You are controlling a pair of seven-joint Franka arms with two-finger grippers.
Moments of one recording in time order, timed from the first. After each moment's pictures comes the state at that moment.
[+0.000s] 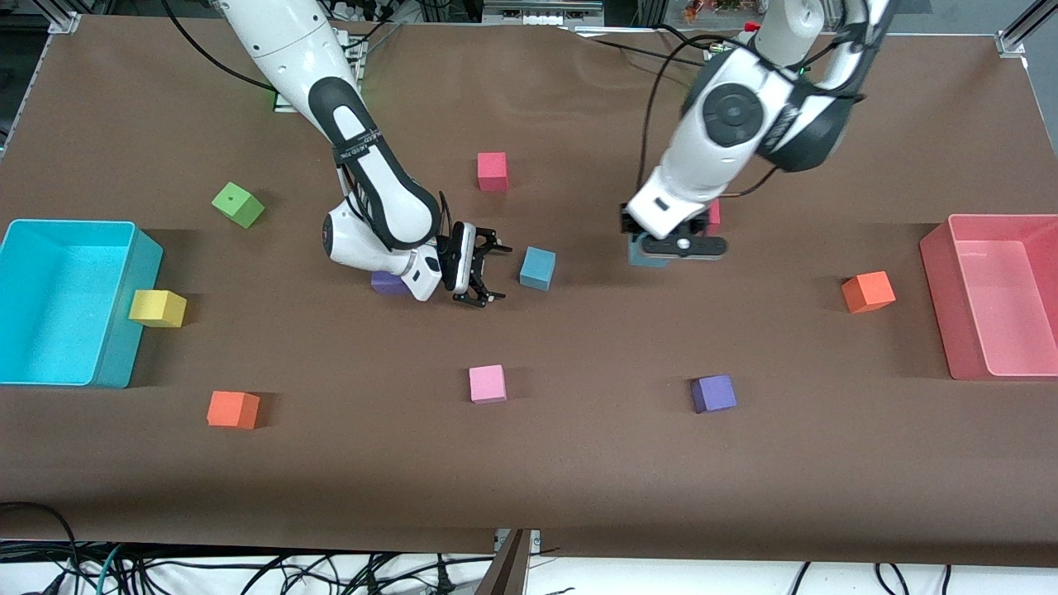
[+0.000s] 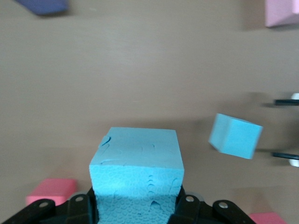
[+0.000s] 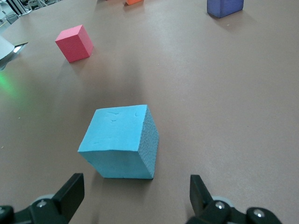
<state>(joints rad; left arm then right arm) -0.41 0.23 -0.19 -1.93 -0.07 2.12 -0.56 0.54 0.64 0.05 -1.91 1.50 2.42 -2.03</state>
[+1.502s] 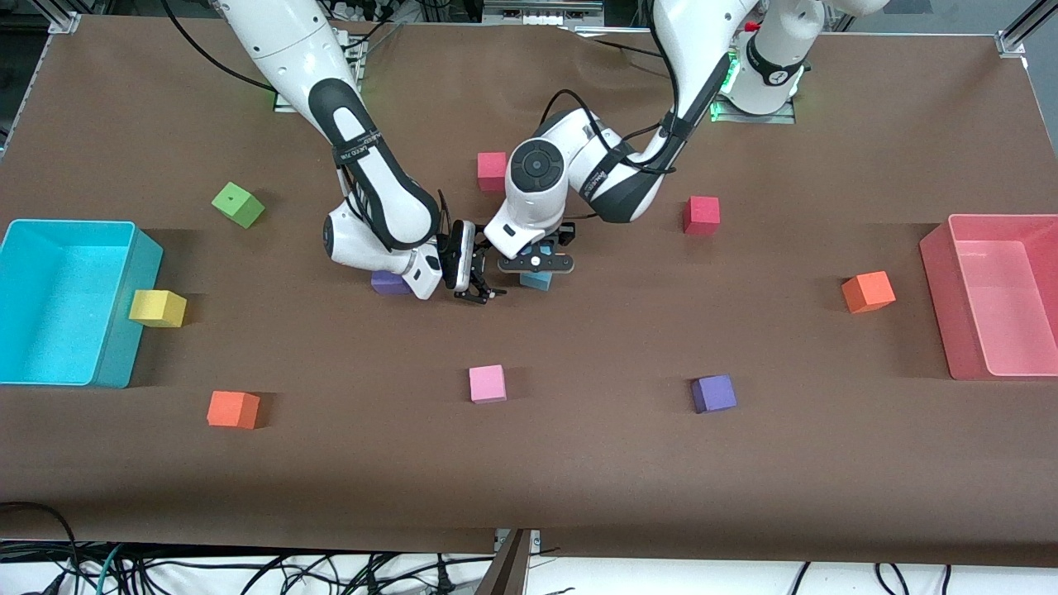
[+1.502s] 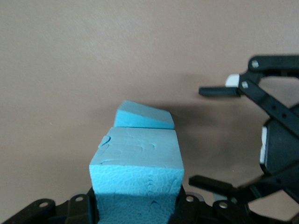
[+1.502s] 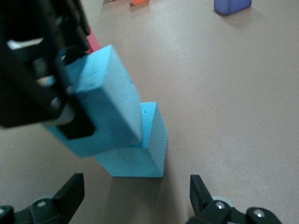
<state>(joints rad) -0.72 0.65 -0.10 -1.55 -0.07 2.13 -0.79 0.54 0.64 0.05 -1.92 1.50 2.39 -2.03</state>
